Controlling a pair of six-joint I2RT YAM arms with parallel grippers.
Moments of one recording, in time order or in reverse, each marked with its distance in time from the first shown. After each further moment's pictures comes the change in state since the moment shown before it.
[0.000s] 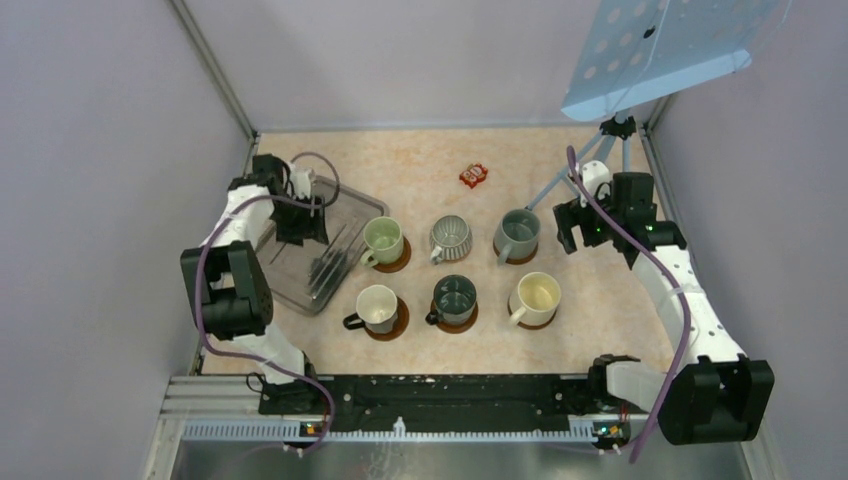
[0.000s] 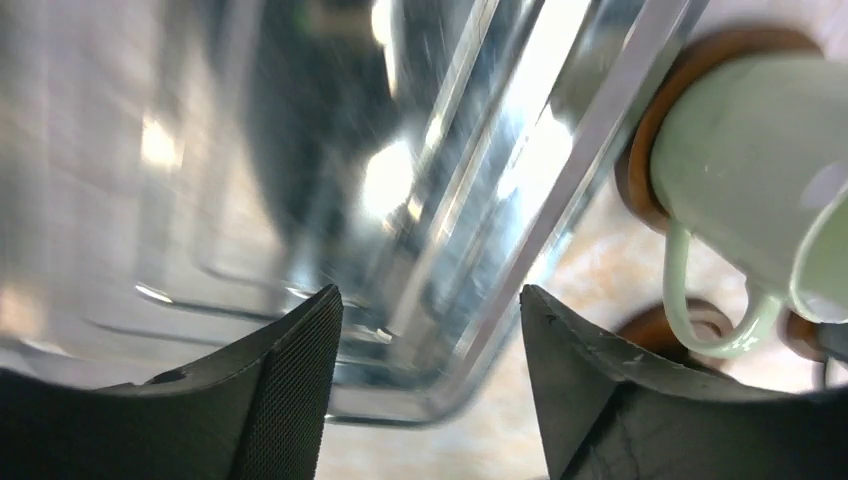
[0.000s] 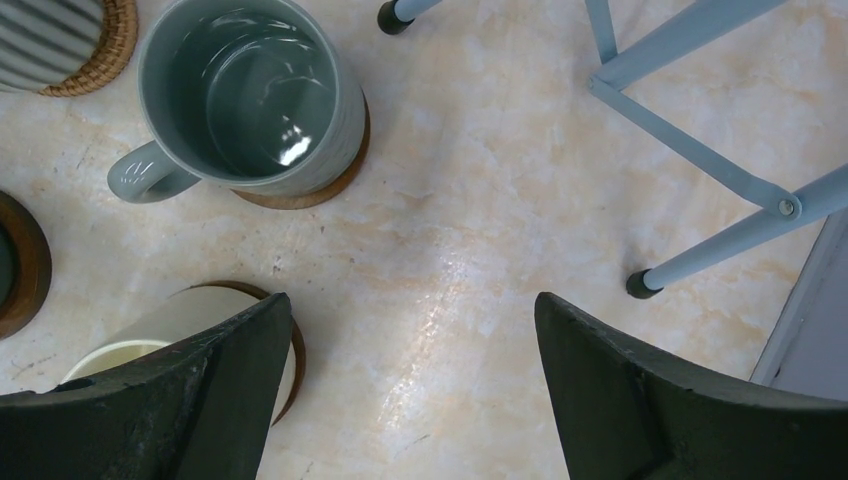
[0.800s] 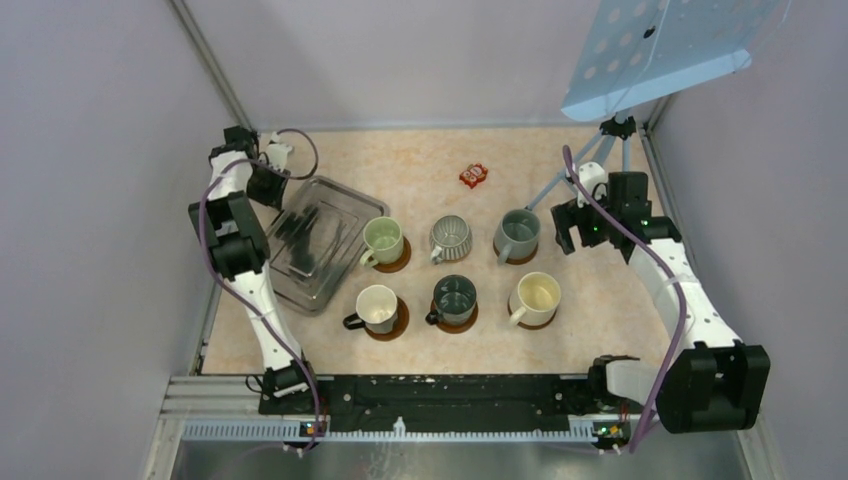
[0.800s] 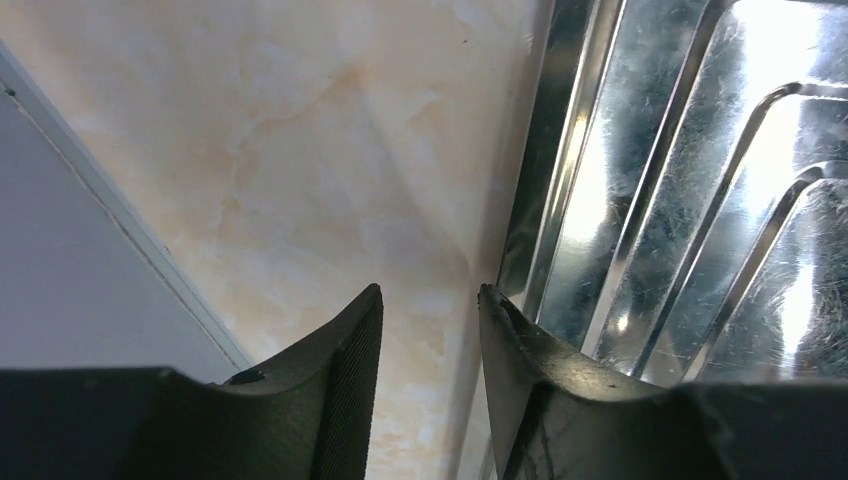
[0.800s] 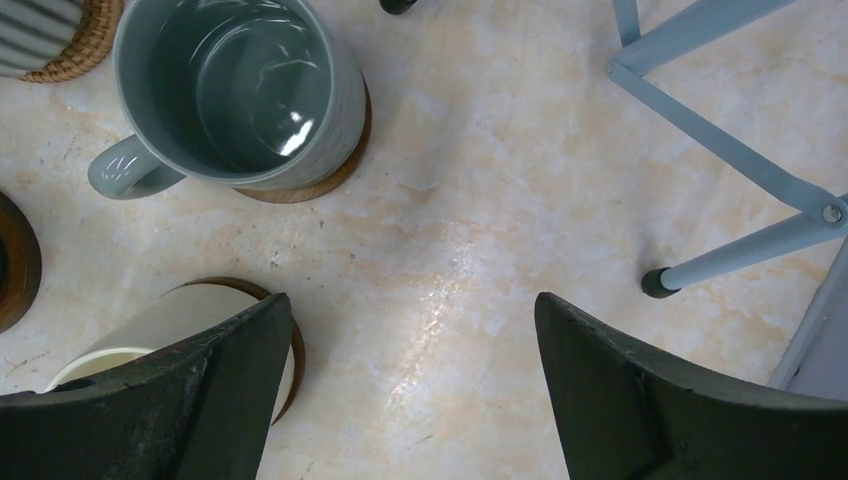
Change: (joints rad) left arm 0.163 0.612 0.744 0.000 -0.118 0.573; right arm 0.000 0.046 0.001 0.002 -0.001 -0.002
